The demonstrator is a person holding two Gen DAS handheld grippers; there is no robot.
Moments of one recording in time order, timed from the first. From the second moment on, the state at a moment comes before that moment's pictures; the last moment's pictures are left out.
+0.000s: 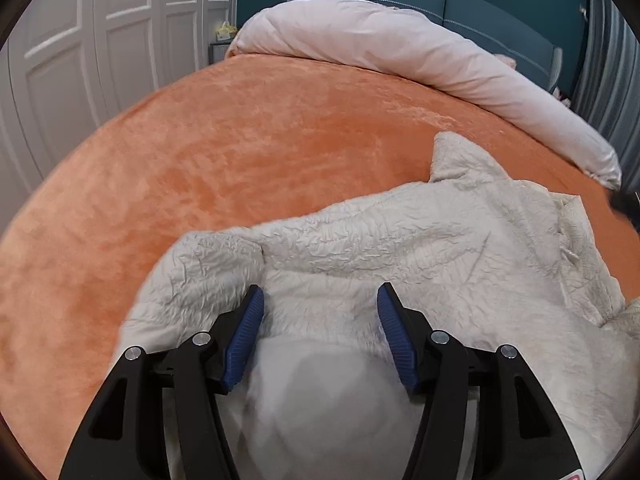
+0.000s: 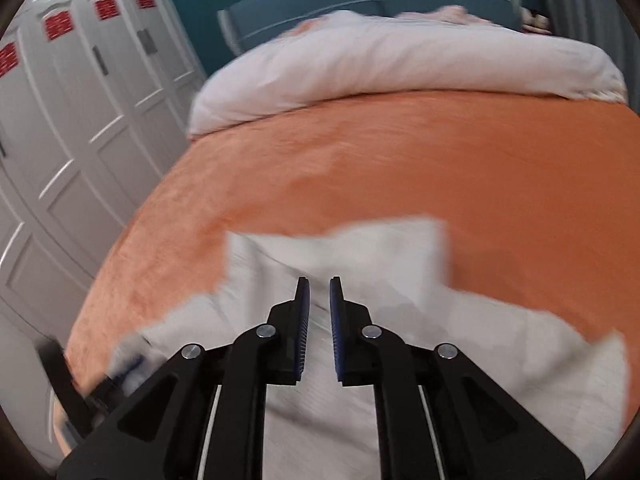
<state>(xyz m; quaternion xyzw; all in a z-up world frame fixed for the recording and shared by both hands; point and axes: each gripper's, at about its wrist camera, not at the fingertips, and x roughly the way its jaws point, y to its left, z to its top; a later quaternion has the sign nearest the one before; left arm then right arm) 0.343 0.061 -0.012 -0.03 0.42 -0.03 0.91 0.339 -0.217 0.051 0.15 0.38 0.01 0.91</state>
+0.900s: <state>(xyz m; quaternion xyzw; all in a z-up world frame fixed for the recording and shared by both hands) 0.402 -0.139 -0.020 0.01 0.43 -0.10 0.90 0.318 -0.354 -0.017 0.23 0.44 -0.06 0.87</state>
